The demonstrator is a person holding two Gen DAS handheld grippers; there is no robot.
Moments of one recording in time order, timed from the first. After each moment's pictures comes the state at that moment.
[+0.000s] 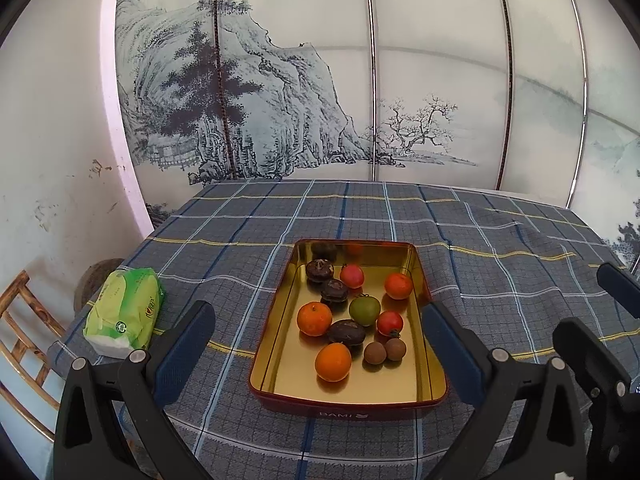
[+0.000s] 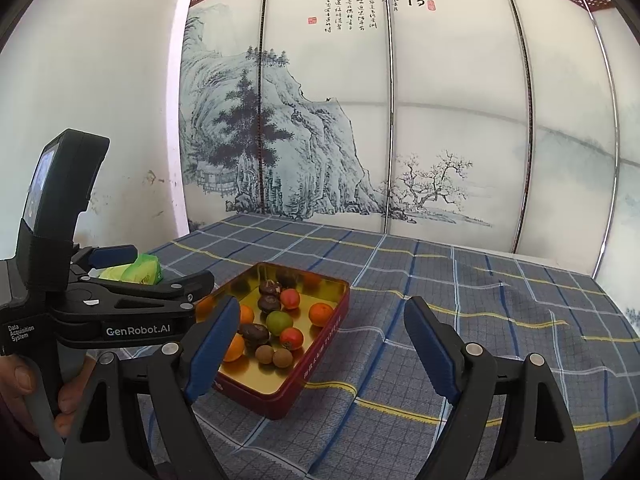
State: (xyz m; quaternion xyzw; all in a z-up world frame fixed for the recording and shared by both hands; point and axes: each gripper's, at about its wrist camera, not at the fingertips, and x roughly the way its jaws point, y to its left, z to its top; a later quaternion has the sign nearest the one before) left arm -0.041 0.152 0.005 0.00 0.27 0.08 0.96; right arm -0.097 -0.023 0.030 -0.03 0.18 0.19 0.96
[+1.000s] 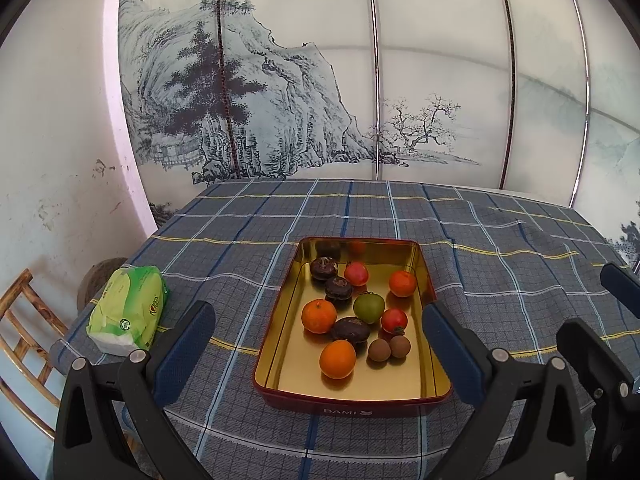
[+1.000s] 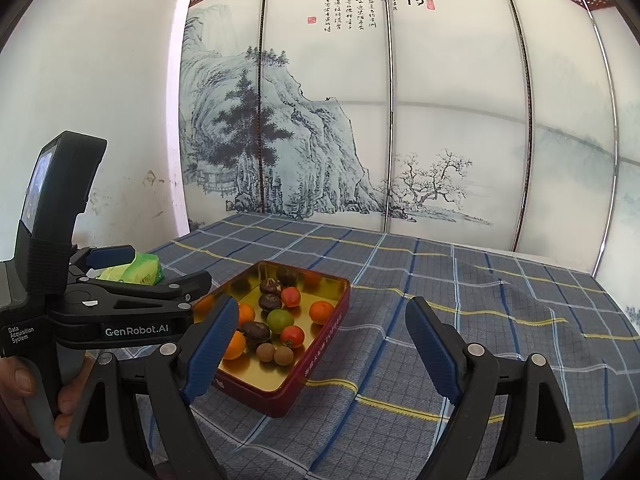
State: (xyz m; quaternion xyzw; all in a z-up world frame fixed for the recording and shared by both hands) left arm -0.047 0.151 0.009 0.00 0.27 0.08 0.96; right arm -0.100 -0.026 0.031 -0.02 0.18 0.20 0.96
